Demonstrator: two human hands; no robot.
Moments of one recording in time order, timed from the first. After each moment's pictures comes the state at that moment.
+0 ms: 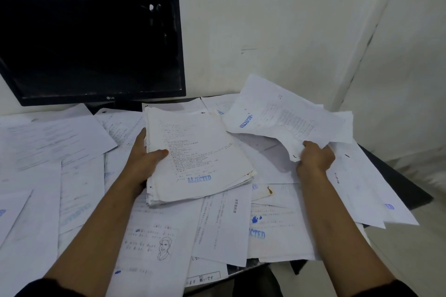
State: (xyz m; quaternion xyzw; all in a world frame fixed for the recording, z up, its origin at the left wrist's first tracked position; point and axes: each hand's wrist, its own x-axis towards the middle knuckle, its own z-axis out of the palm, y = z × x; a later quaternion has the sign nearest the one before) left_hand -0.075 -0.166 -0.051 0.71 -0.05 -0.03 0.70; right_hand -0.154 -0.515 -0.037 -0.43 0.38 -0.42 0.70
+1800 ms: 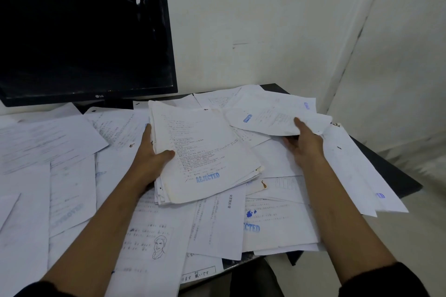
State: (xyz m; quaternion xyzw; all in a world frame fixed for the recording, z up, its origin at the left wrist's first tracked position) left_hand -0.090 -0.194 -0.049 0.74 -0.09 -0.03 0.66; right_hand -0.153 -0.533 -0.023 -0.40 0.29 -0.27 0.83
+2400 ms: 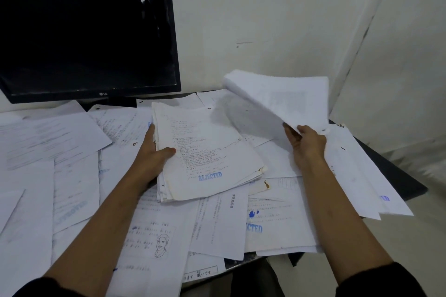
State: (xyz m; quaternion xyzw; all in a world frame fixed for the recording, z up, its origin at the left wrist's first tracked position) left_hand -0.081 -0.187 -0.051 0.73 -0.09 -0.06 0.68; right_hand -0.149 -0.526 -0.024 -0.33 0.25 -0.33 0.85
